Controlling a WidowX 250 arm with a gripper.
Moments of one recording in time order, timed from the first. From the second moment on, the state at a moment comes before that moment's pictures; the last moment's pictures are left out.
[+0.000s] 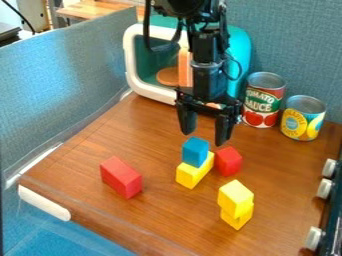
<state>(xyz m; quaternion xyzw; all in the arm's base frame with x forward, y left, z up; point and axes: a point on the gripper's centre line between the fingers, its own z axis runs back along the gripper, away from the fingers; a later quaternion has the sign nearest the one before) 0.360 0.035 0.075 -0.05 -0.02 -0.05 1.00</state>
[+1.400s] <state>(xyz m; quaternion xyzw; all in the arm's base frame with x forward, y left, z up) 0.331 0.030 0.082 -0.04 0.01 -0.07 1.00</state>
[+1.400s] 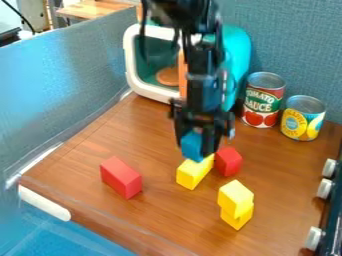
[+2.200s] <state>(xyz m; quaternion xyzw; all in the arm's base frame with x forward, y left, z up) 0.286 -0.082 0.122 -0.02 0.00 -0.29 0.96</state>
